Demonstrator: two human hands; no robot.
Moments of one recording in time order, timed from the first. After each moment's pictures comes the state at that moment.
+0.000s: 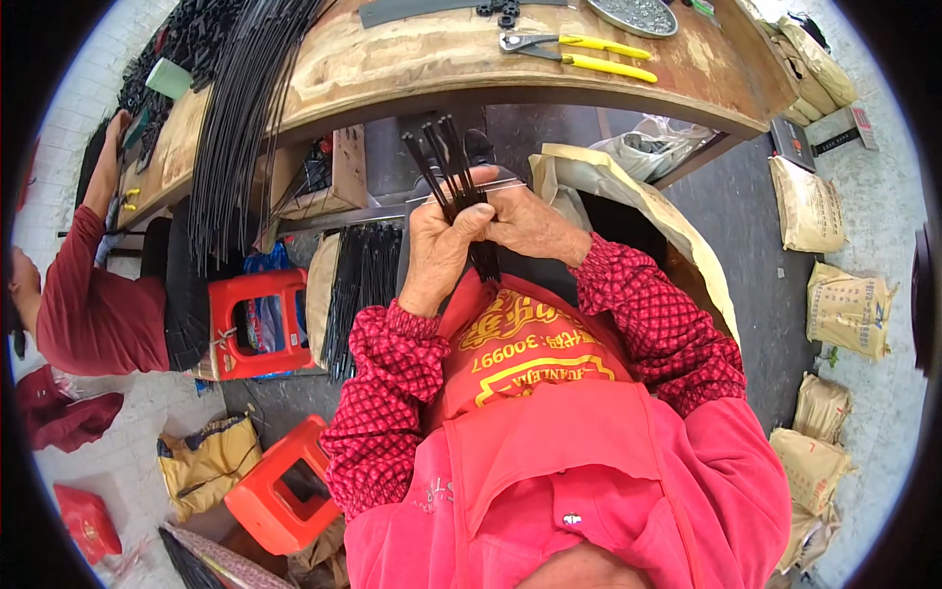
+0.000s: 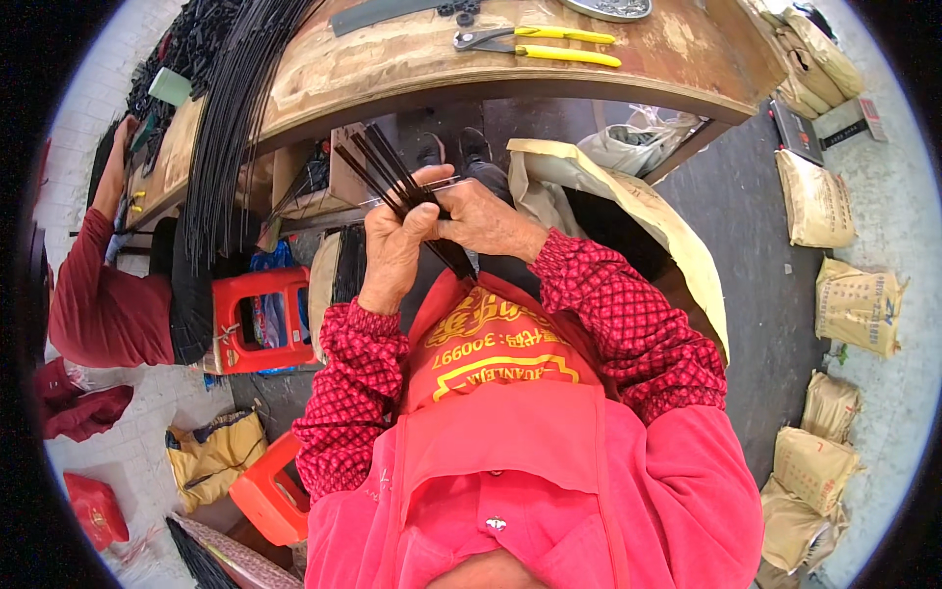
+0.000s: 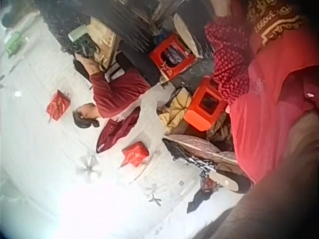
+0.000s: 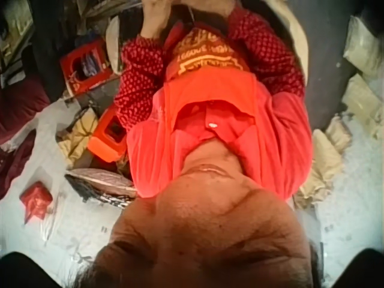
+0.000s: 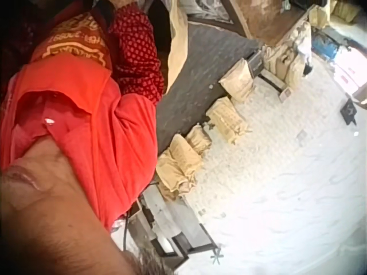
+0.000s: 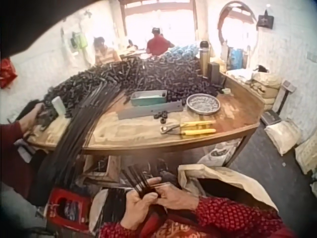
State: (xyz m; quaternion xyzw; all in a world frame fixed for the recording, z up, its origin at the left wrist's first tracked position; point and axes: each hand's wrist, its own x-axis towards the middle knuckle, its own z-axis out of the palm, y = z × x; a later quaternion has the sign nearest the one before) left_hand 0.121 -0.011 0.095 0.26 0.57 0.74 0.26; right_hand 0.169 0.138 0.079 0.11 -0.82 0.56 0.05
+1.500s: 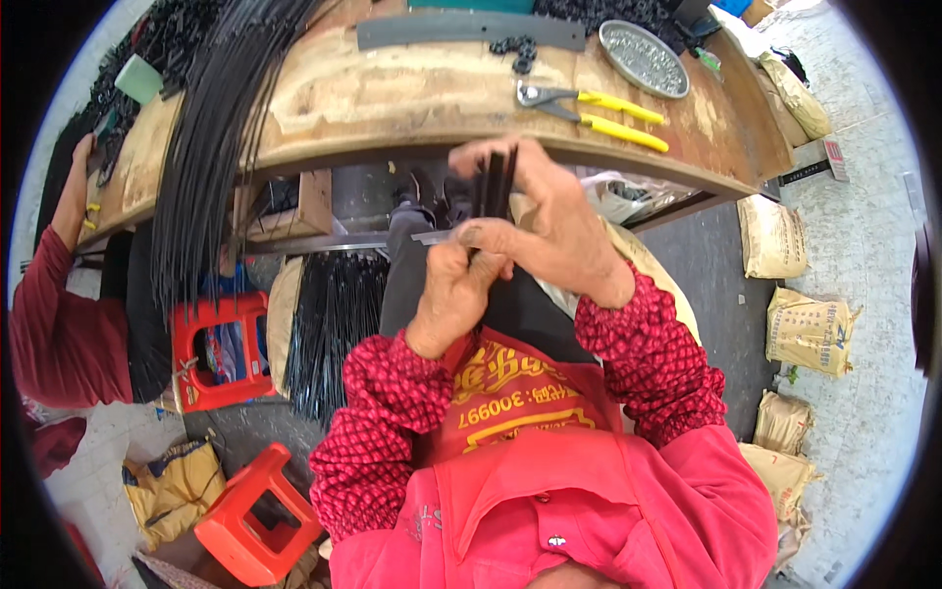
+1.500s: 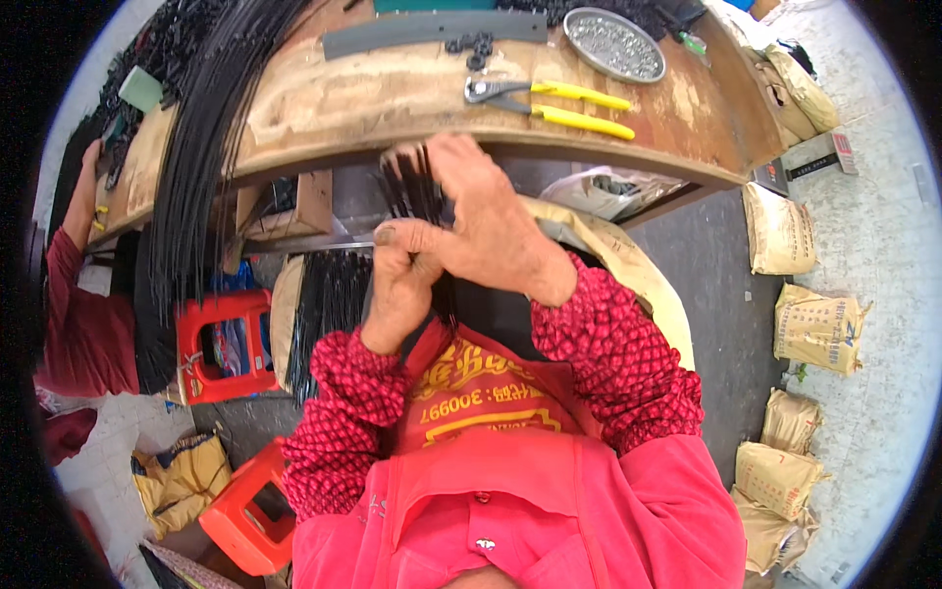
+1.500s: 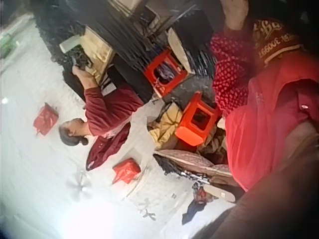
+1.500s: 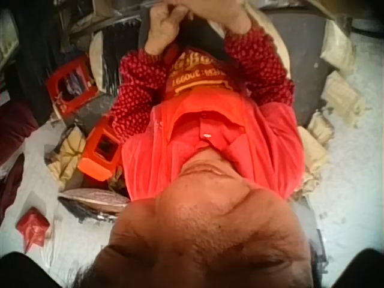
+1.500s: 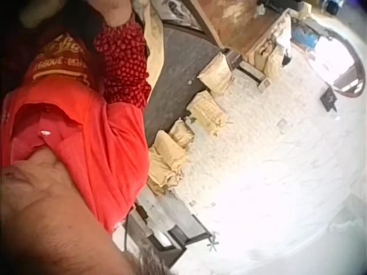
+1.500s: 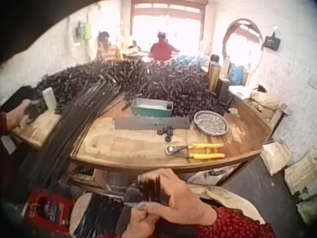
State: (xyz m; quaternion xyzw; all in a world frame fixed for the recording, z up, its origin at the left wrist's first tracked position) left_hand 0.109 0.018 0.105 0.33 0.59 0.71 0.18; right_hand 0.142 0.157 0.177 0.10 -0.87 0.40 0.27
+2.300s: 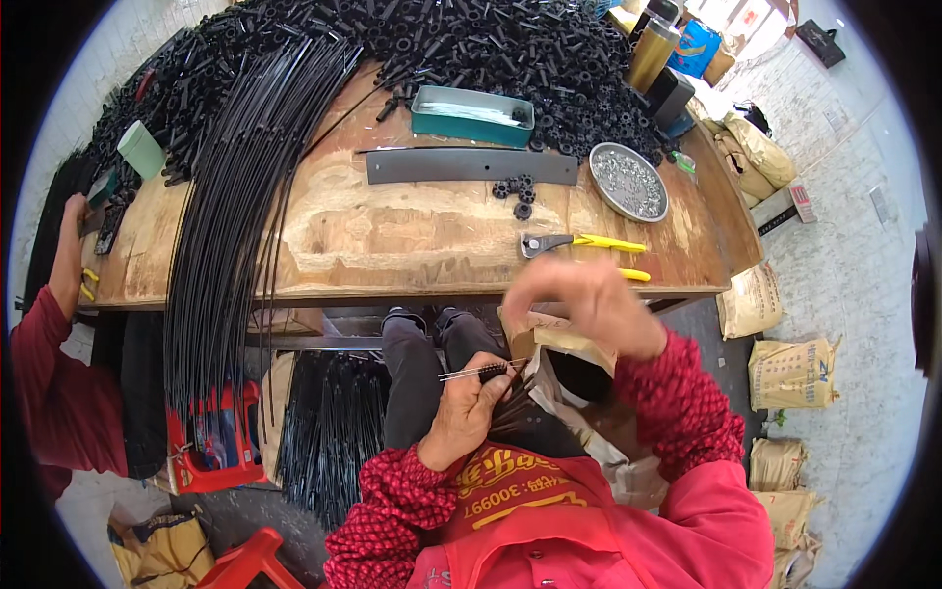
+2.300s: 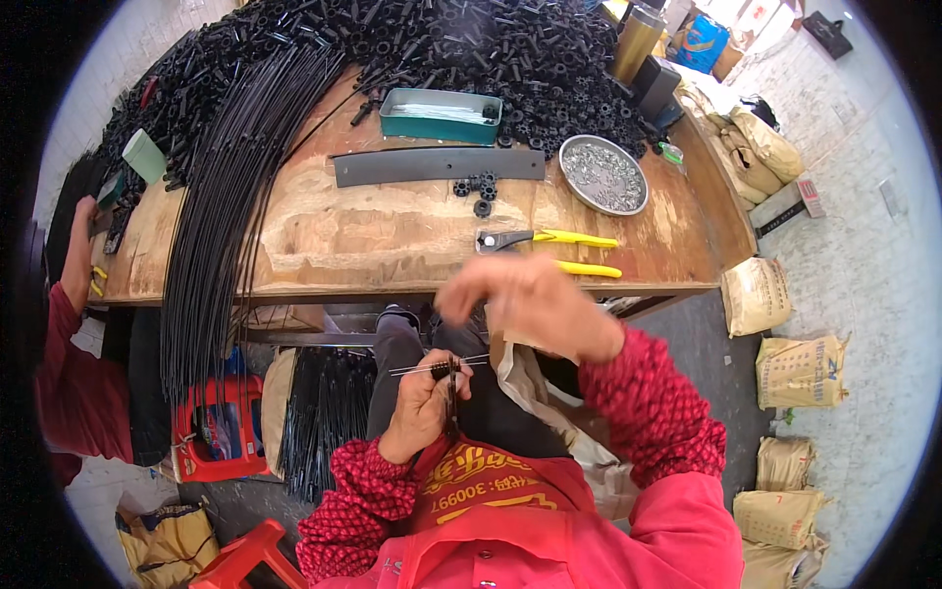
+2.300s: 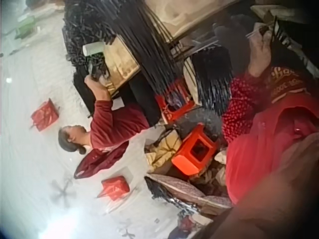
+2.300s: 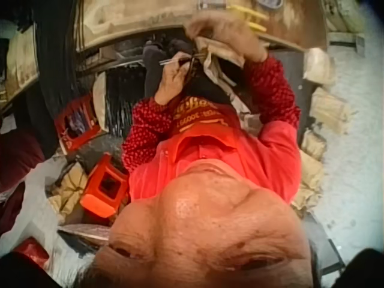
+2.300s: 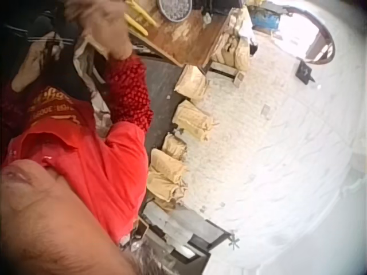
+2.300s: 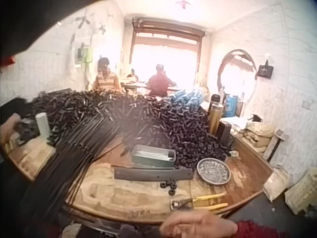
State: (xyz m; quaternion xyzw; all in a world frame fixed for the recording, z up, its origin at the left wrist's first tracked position) left_hand 0.094 0.015 0.090 0.32 0.58 0.69 0.30; right_hand 0.117 0.217 0.220 0.14 -0.79 0.59 0.05
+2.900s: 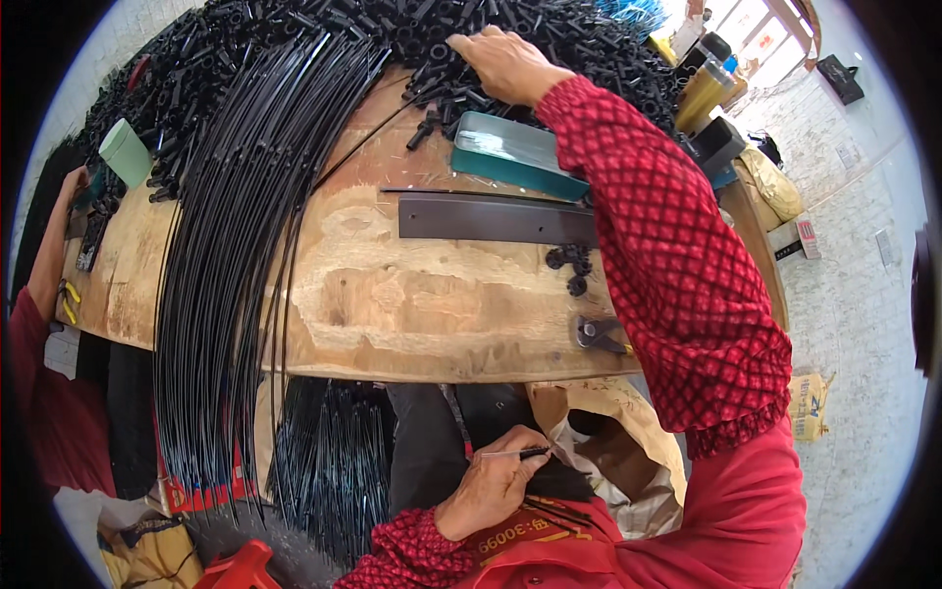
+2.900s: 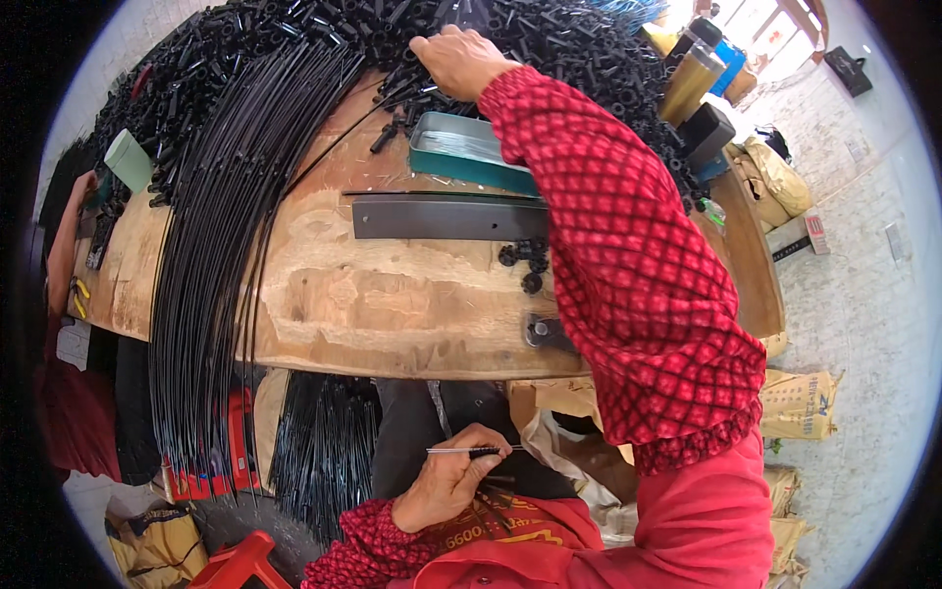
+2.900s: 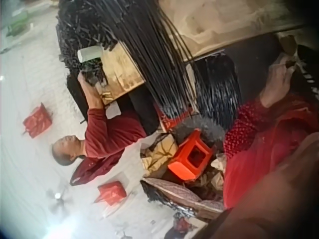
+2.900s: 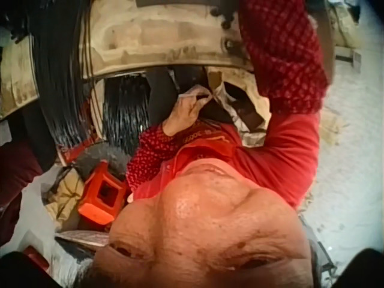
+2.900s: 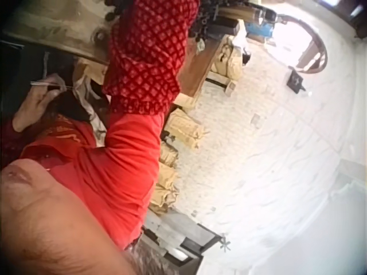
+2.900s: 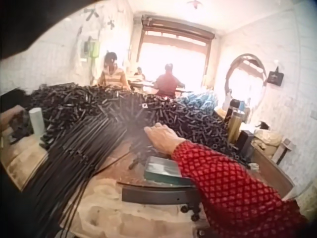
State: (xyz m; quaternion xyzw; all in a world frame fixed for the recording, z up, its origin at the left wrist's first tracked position) left_hand 0.068 0.015 0.107 0.39 0.59 0.63 0.32; right_hand -0.223 0.323 0.243 0.12 -0.96 -0.14 0.22
